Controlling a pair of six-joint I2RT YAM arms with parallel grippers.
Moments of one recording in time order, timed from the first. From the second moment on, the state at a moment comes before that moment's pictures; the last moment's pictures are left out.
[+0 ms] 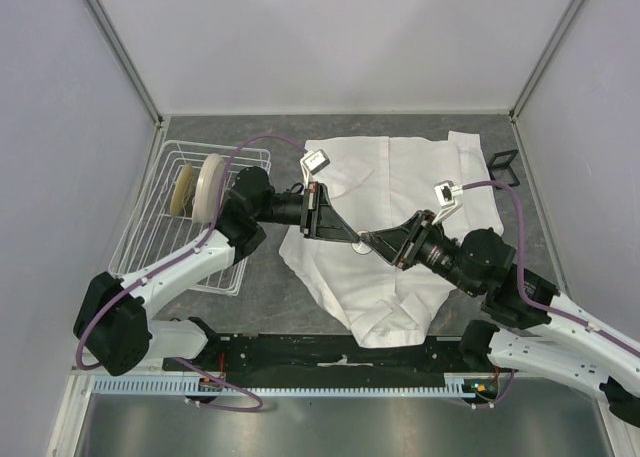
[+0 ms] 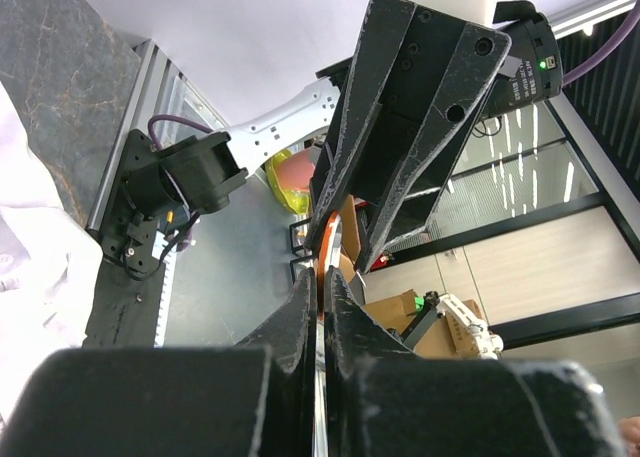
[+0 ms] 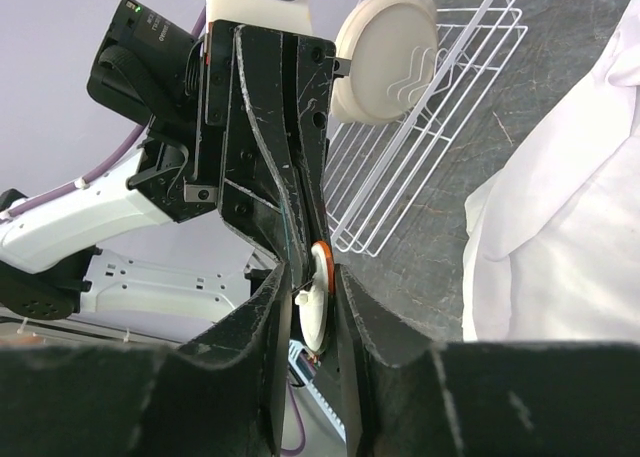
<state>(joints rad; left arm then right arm) -0.67 1.28 0.87 0.51 1.02 -1.18 1.01 0.67 0.83 -0.22 0.15 0.87</state>
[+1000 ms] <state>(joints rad) -0.66 1.24 0.90 0.36 0.97 -1.27 1.01 0.71 0.83 -0.16 0.17 0.80</state>
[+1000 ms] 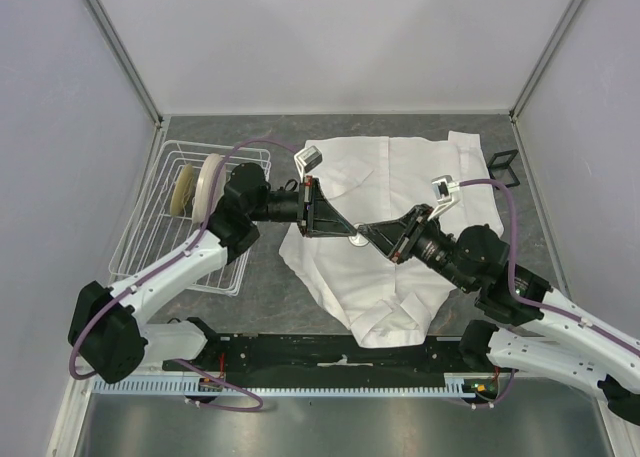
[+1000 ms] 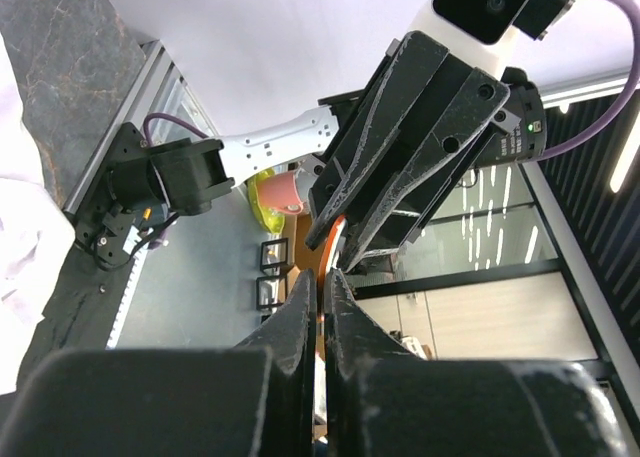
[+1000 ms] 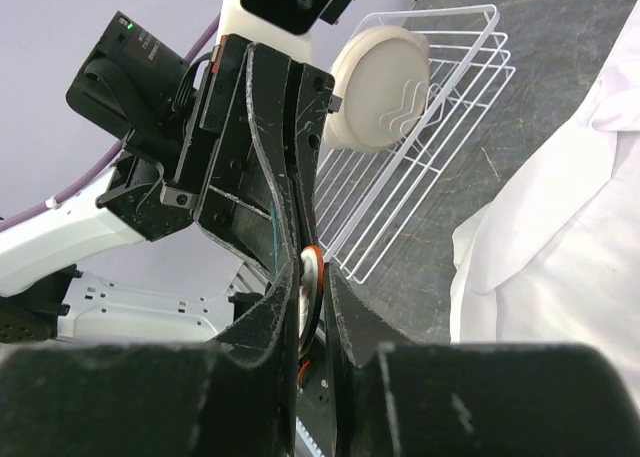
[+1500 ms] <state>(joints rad) -0.66 1.21 0.90 0.33 0.92 -1.35 1.01 0.72 0.81 -0.10 0.17 0.70</state>
